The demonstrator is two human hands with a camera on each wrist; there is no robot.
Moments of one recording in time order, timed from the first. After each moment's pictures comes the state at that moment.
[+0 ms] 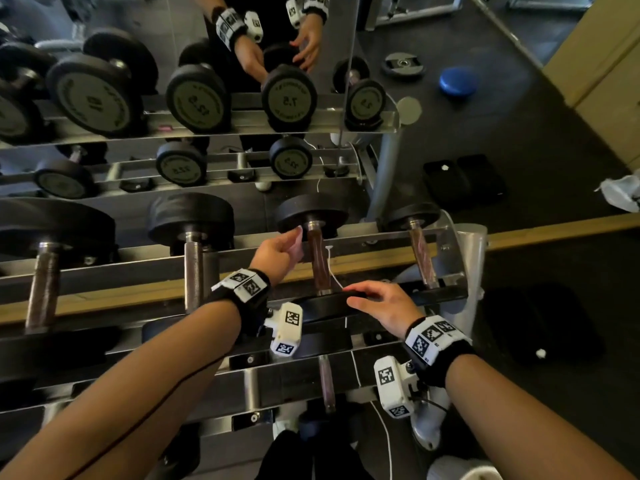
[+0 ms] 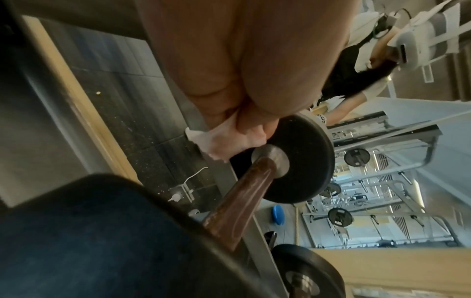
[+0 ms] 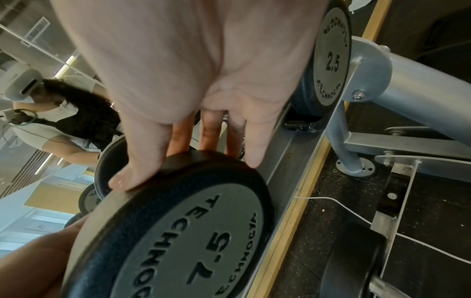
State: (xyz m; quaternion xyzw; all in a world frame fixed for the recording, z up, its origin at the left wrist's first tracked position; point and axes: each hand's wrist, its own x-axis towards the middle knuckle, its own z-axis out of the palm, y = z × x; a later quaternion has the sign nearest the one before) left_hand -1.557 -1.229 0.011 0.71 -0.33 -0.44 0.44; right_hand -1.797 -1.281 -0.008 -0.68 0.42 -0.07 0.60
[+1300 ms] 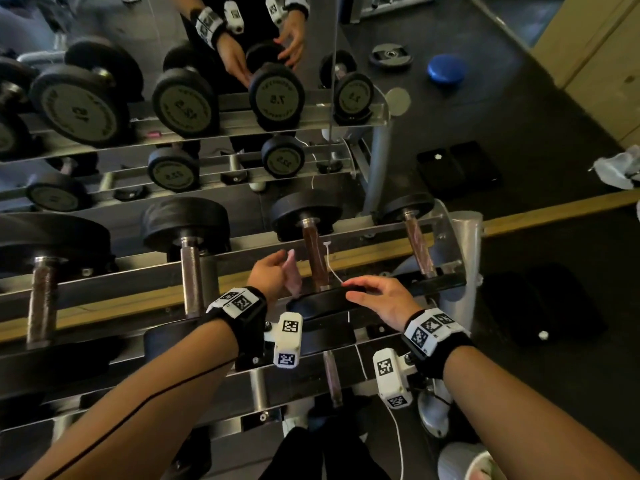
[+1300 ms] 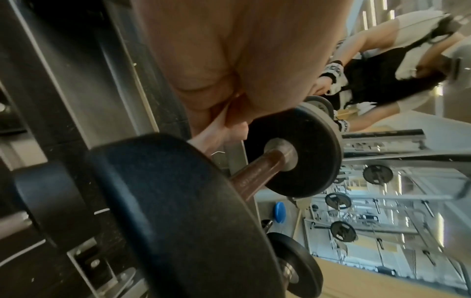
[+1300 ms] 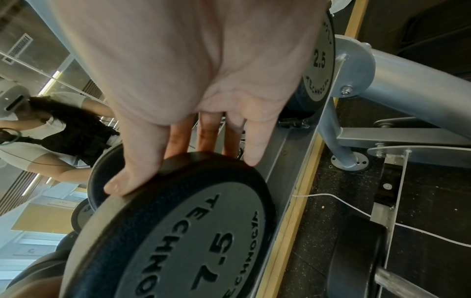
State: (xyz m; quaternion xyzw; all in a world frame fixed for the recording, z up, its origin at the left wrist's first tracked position) left_hand -1.562 -1.217 -0.024 0.69 -0.08 -0.51 0.51; right_hand -1.796 -1.277 -0.014 -0.66 0.43 -0.08 0.61
